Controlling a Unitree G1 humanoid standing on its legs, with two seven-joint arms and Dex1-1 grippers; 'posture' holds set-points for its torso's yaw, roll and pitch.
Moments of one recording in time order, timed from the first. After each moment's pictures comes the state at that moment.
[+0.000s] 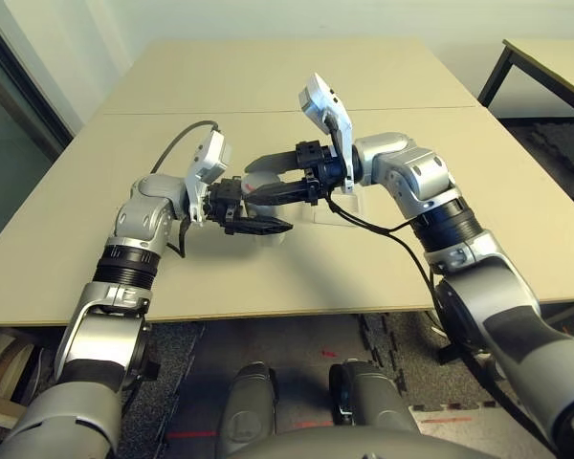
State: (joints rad) left arm -0.69 0.53 -0.10 0.41 -0.37 0.22 -1.54; right arm -1.02 -0.16 0.19 0.43 0.40 0.55 1.22
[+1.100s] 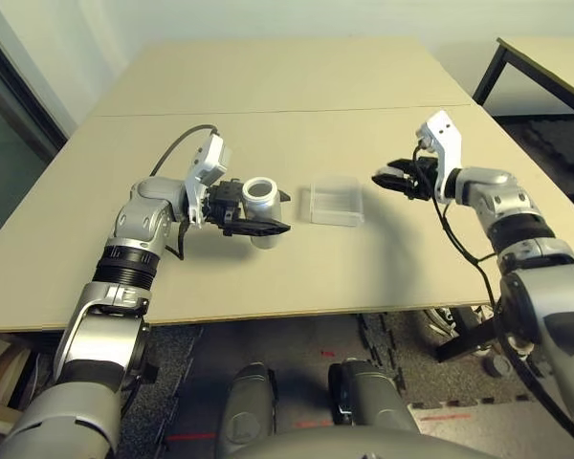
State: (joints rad) left arm -0.70 0.53 -0.10 0.45 -0.36 0.20 -1.54; right arm -0.93 -0.45 0.06 1.19 0.09 0.02 0.82
